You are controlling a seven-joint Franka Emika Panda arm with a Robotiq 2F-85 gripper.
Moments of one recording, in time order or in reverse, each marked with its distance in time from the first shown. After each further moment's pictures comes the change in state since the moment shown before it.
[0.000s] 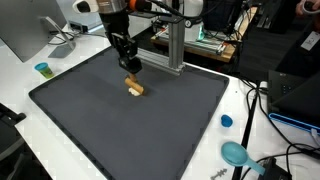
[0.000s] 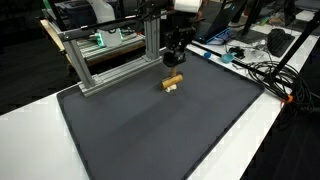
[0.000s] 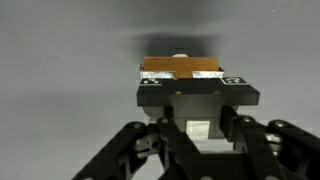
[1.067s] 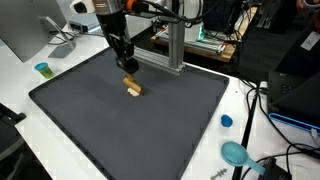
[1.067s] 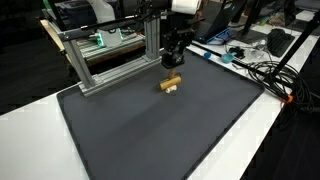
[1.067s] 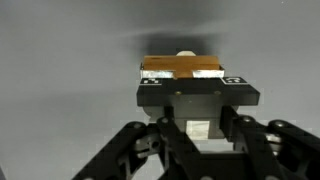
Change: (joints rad) arm 0.003 0.012 -0.020 0.012 -0.009 0.000 0.024
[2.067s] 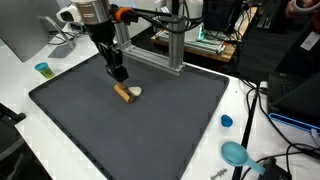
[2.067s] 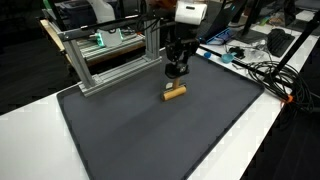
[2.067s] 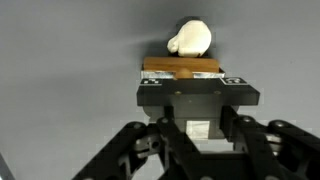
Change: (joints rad) arm 0.000 0.112 -0.030 0.121 0.000 0.034 0.012
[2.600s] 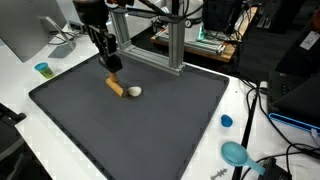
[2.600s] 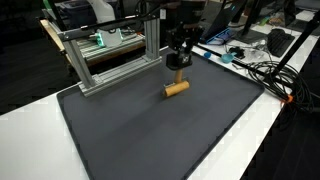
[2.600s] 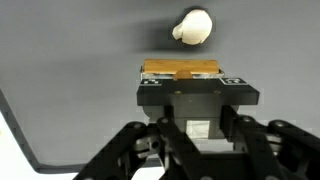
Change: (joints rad) arm 0.008 -0.070 -0.009 0.017 -0.019 -0.044 -0.016
